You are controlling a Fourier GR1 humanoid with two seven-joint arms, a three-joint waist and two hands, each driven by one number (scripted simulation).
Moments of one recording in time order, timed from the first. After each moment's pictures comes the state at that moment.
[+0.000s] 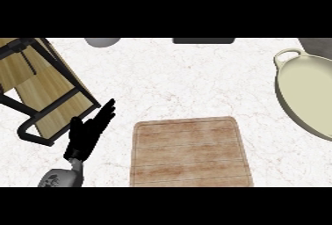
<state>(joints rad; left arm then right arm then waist) -0.09 0.14 -0.10 -1.39 0.02 -0.11 0.17 -0.10 -1.10 0.02 -0.73 -0.48 -0.23 -0.54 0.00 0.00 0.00</state>
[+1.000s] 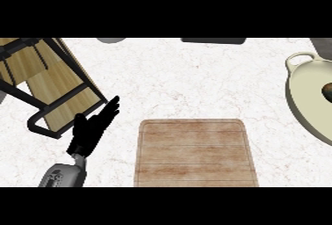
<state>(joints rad) -0.13 0.13 -0.10 -1.37 0.02 -0.15 0.17 -0.59 -1.05 0.42 -0.60 0.12 -0.25 0.03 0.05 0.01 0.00</state>
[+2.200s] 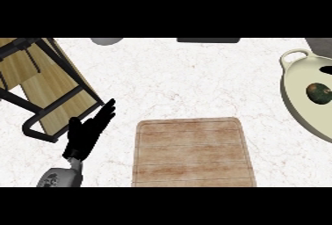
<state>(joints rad) -0.09 0.14 -0.08 -1.37 0.02 -0.16 0.15 -0.87 -0.80 0.10 -0.30 -0.07 -0.28 -0.04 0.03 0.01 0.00</state>
